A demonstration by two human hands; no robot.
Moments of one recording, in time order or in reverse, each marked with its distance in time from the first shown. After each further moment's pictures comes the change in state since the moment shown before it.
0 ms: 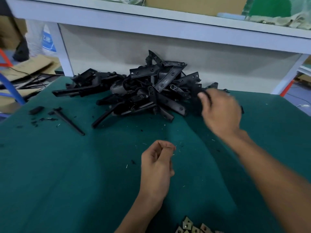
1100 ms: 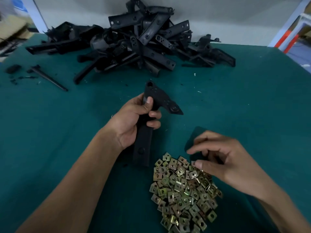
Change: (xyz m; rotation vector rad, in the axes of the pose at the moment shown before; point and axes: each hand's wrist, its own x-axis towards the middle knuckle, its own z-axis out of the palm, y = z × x) left_hand -0.002 0.019 -0.020 -0.338 -0.398 -0.452; right_hand -0.203 0.013 -0.122 0.778 -0.844 0.168
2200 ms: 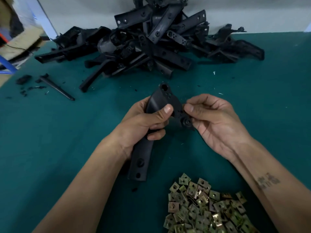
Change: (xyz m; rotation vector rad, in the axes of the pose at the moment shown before) left_hand 0.014 0.011 -0.015 0.343 -0.051 0.124; right_hand 0.130 -0.016 0.019 1.167 0.231 0.123
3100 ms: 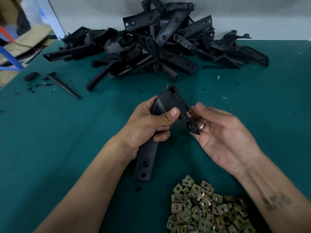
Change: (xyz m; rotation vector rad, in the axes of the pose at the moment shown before) left_hand 0.000 -0.001 0.001 0.048 0.026 0.023; right_hand -0.019 -0.002 0.011 0.119 0.054 0.148
